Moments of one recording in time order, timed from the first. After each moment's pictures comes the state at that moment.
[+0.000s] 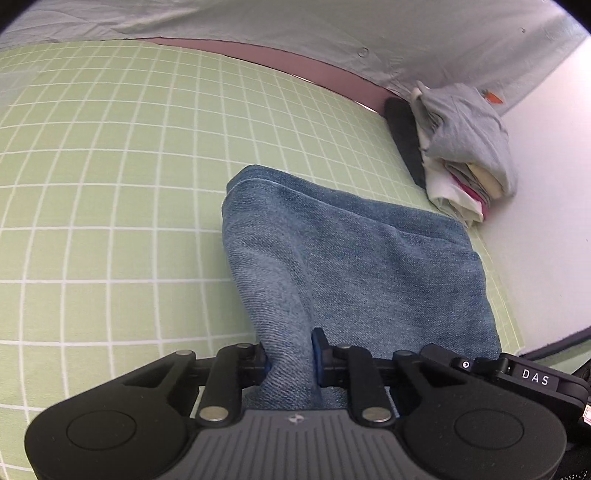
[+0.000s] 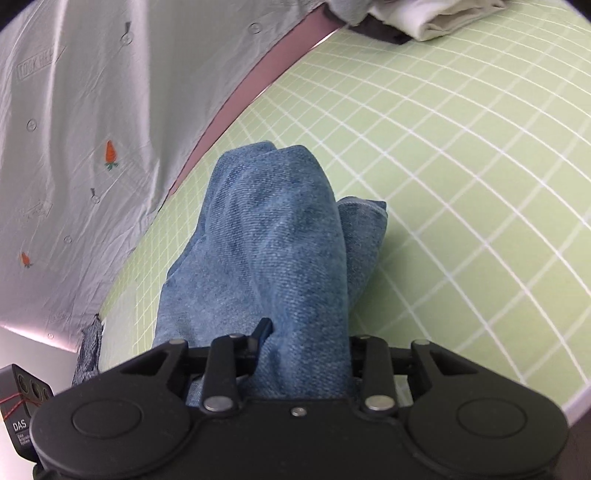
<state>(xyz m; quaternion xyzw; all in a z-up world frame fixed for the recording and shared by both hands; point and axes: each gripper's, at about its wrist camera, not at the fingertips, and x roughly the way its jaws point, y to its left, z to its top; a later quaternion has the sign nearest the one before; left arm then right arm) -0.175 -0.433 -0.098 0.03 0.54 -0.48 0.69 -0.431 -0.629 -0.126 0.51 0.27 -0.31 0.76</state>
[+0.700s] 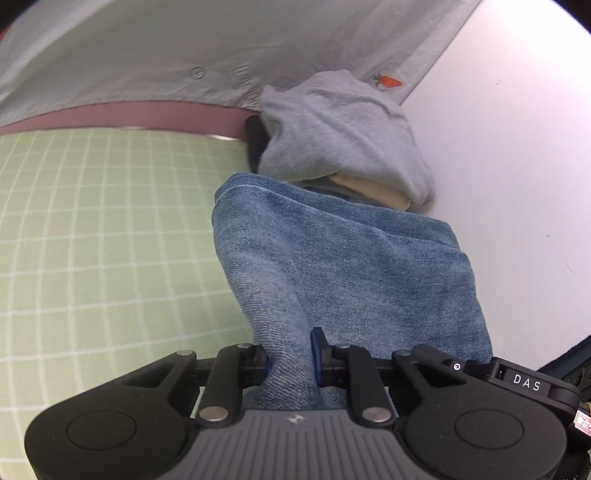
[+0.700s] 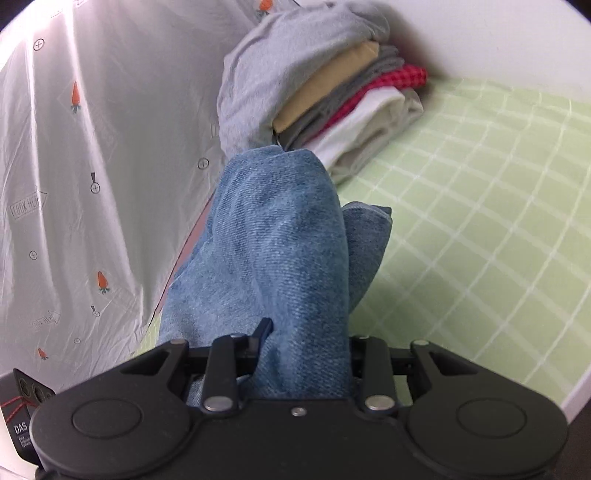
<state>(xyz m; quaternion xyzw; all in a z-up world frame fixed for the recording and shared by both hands) -0.311 -0.677 -0.047 0.02 0.45 -0.56 0.70 -0.571 -0.823 -0.084 0.47 0.17 -0.32 0.80</state>
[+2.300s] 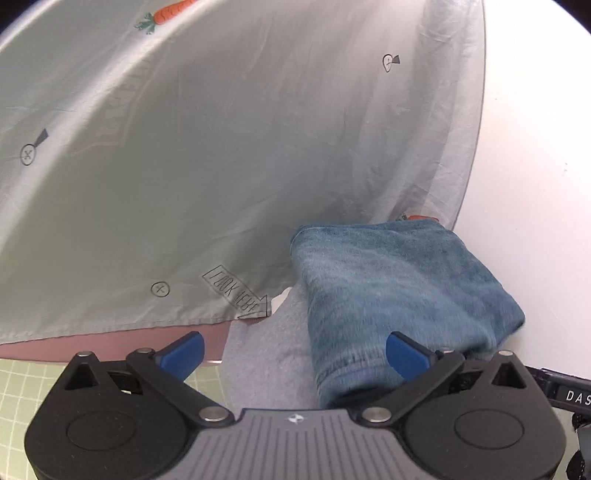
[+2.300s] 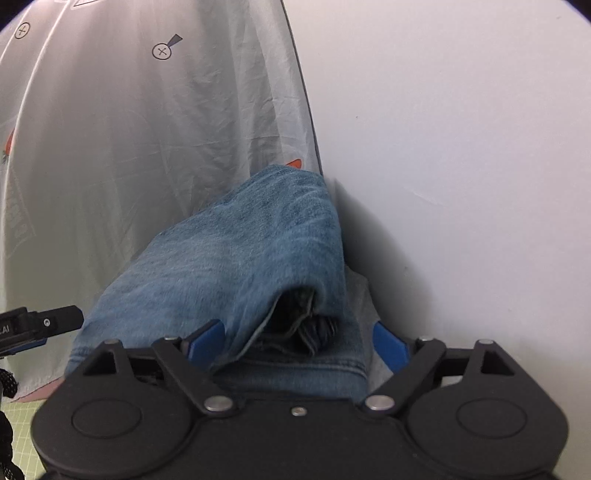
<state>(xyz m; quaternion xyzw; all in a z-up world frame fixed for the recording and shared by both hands) -0.269 -0.893 0.023 0.03 0.24 -0.49 0.84 -0.491 -1.055 0.007 0.19 0.17 -0.42 0.87</state>
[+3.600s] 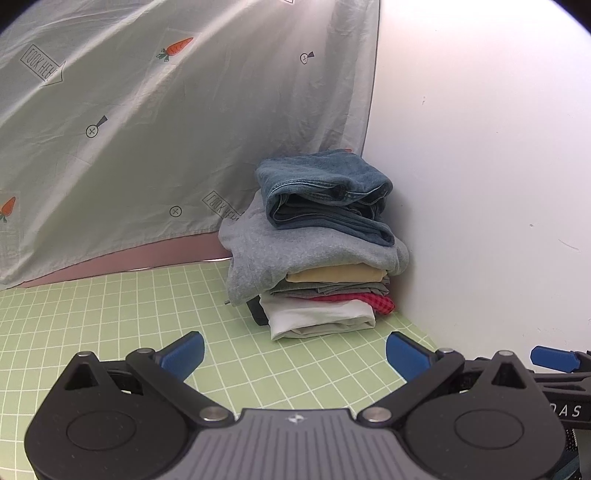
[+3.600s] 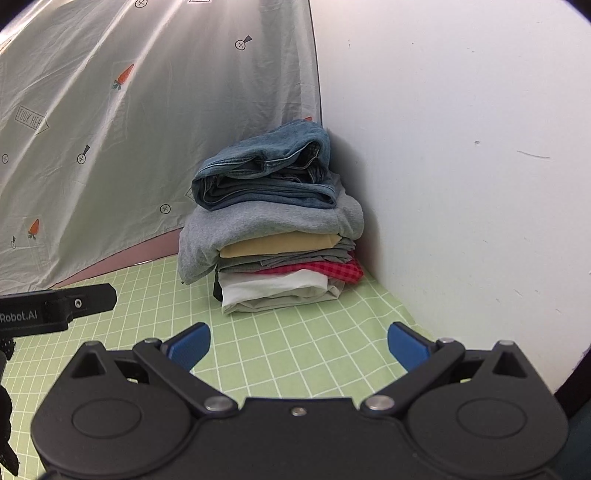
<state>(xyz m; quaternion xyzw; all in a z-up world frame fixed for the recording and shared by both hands) -0.438 -0.686 0.010 0.09 0.25 -0.52 0.81 -0.627 -0.793 0.002 0.16 0.22 -0.44 0.86</state>
